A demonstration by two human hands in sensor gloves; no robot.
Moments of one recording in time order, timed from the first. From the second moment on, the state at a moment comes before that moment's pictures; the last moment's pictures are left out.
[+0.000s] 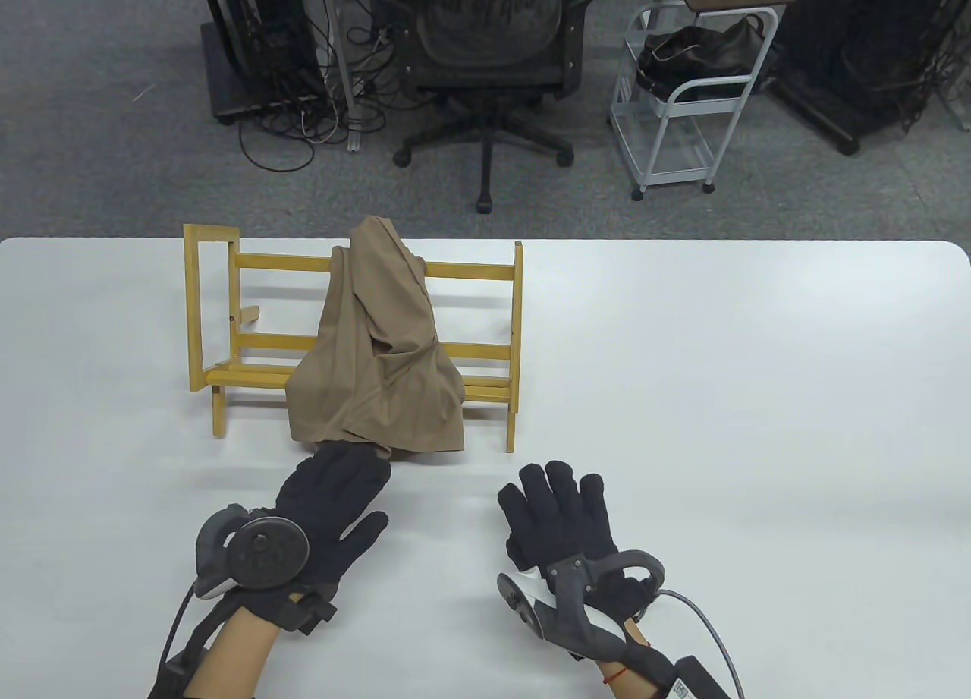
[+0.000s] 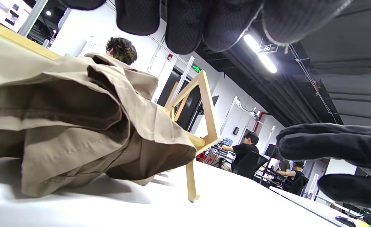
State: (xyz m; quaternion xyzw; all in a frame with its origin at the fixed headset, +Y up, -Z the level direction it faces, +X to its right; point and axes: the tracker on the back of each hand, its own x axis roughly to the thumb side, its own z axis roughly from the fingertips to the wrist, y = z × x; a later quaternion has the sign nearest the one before) left_hand -0.234 -0.698 -0.231 0.10 -0.27 0.24 0.93; right_hand 0.056 -0.710 -0.196 -0.16 0.21 -0.96 0.12
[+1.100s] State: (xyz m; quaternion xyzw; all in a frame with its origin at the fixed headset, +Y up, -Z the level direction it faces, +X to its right) left_hand -0.233 -0.699 -0.231 0.09 -0.27 0.25 0.93; right_hand 0.053 -0.710 -0.195 -0.16 0.21 -0.96 0.13
